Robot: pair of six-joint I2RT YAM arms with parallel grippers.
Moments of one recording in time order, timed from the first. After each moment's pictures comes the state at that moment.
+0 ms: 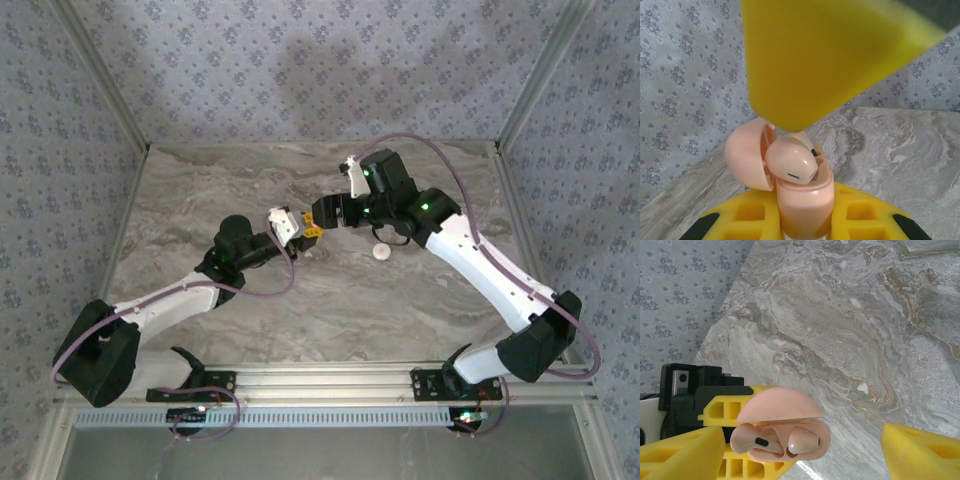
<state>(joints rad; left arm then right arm) -0.65 1.27 0.63 0.61 0.46 0.18 0.67 1.42 1.47 -0.72 -0.24 0.43</state>
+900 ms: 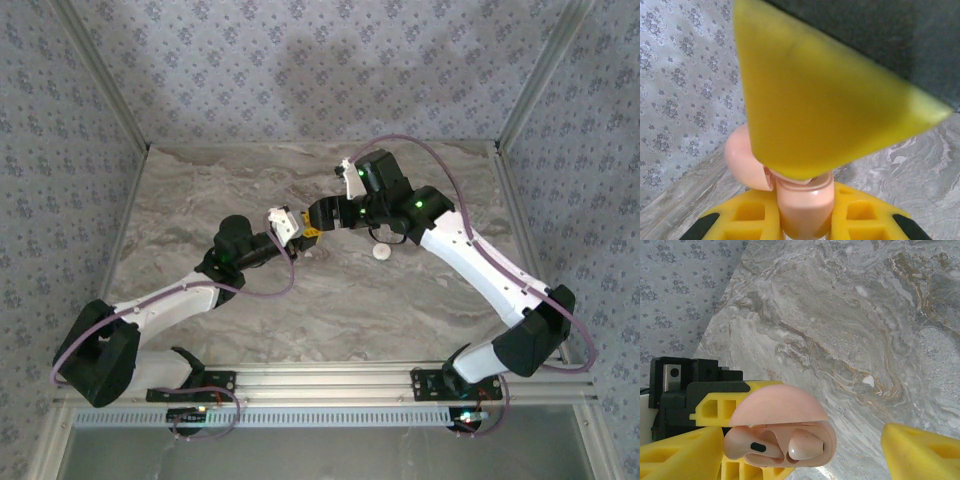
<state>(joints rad) -0.65 1.27 0.63 0.61 0.46 0.18 0.67 1.45 1.48 -0.74 -0.27 0.43</state>
